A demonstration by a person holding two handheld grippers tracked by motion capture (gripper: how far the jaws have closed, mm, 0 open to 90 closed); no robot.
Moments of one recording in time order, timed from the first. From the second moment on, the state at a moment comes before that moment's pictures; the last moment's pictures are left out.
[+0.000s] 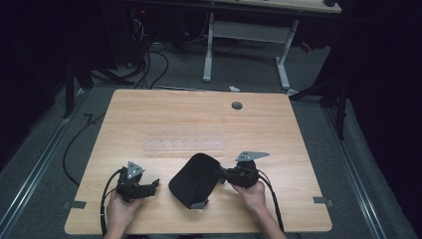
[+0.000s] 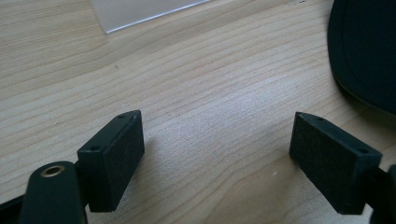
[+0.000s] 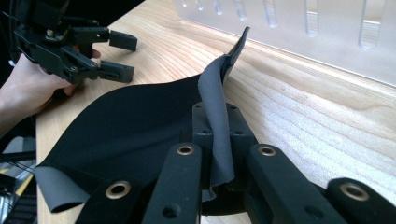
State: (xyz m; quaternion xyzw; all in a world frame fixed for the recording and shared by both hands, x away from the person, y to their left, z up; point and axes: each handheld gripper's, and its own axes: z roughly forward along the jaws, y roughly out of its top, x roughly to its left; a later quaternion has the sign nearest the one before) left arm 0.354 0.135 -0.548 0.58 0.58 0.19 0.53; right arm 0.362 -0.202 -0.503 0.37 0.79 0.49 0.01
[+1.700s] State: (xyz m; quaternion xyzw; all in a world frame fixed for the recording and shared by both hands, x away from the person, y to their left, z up) left arm 0.301 0.089 -0.508 0.65 0.43 0.14 0.61; right arm 0.334 -0.246 -0.479 0.40 0.73 0.56 0.00
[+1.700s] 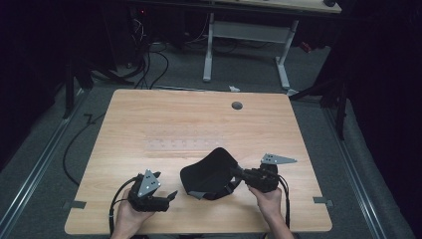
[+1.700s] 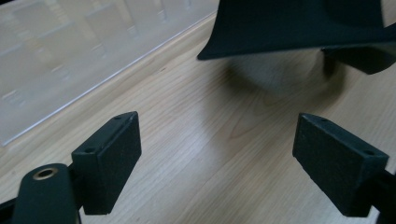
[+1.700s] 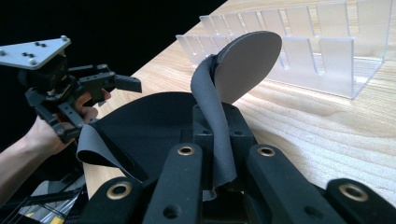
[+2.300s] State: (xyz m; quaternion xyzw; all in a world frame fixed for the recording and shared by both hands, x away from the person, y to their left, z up) left arm 0.295 0.070 -0.497 0.65 0.41 0.13 0.63; right arm 0.337 -0.236 -0.473 0.40 0.73 0.55 -0.01
